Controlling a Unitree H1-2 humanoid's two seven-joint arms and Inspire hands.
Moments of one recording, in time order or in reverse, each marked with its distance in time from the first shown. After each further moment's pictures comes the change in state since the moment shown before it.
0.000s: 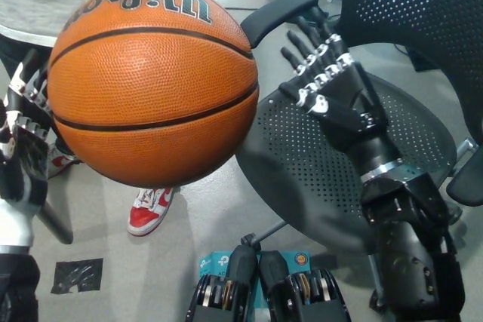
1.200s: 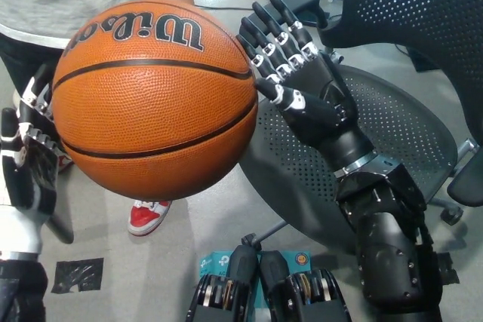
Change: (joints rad) left_arm 0.016 -0.012 -0.017 0.034 0.002 -0.013 0.002; right_arm -0.039 0.043 0.032 -0.013 0.067 0.037 0.075
